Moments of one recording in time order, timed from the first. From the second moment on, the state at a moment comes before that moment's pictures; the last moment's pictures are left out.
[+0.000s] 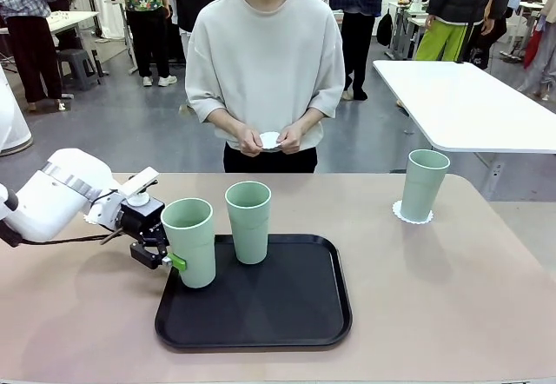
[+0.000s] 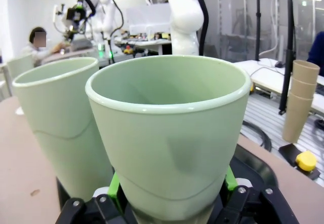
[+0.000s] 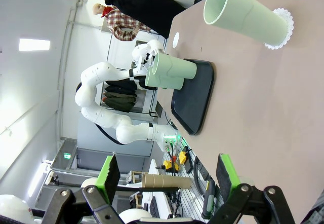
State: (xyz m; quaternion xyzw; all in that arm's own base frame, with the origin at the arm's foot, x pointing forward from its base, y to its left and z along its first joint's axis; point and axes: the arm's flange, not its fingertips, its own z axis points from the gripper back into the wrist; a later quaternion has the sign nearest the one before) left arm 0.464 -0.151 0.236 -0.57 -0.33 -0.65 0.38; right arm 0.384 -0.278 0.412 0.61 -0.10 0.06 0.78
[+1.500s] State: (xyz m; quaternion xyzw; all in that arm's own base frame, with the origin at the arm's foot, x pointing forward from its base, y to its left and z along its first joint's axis) left arm 0.475 0.026 0.415 -0.47 -0.45 -0.55 0.52; right arm 0.383 -0.279 0.412 0.61 -0.10 0.06 0.78
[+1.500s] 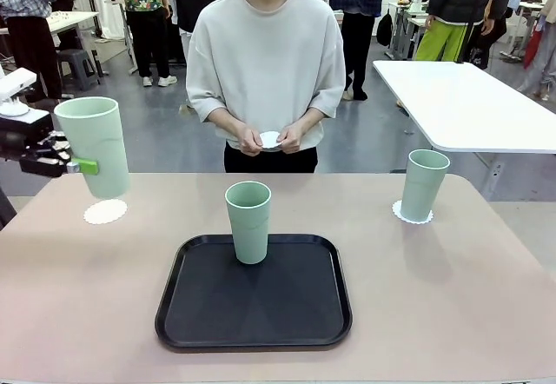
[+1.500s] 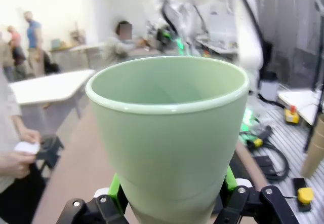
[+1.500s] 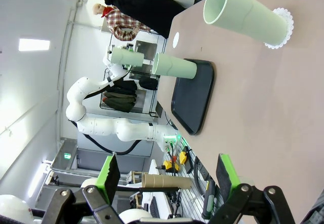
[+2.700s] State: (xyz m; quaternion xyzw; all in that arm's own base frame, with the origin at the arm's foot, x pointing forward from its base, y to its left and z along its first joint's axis) left arm 0.583 0.153 0.340 -0.46 -0.45 -0.53 0.56; right arm 0.383 -0.279 0.412 0.61 -0.10 0.06 0.78
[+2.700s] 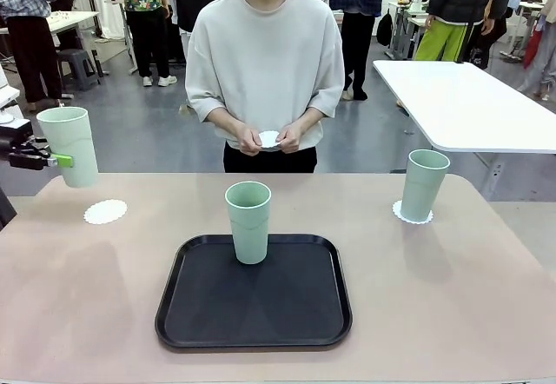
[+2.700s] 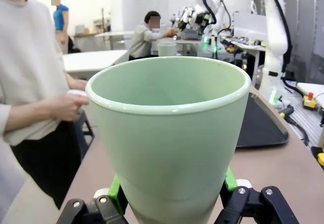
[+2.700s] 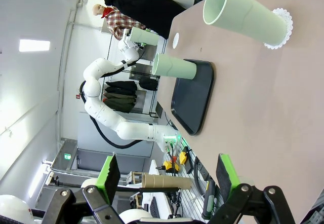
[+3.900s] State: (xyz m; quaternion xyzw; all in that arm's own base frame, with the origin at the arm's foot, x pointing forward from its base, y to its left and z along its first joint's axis) left arm 0.577 0.154 0.288 -0.49 -0.46 -0.53 0.51; right arm 0.383 -0.279 0.412 0.61 -0.10 0.06 0.78
